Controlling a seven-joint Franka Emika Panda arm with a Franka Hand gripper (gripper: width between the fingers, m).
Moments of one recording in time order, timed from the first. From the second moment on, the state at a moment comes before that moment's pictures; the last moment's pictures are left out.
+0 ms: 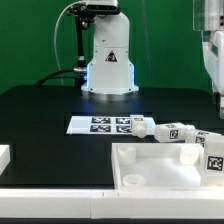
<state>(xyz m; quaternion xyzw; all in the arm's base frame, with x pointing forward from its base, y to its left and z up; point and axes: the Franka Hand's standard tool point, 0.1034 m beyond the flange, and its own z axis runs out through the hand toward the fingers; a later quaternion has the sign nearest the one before) 0.570 0.138 0.115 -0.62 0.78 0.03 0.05</state>
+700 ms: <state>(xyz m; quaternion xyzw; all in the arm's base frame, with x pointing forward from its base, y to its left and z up) 0.508 0.161 0.081 -0.61 0.79 0.05 0.00</state>
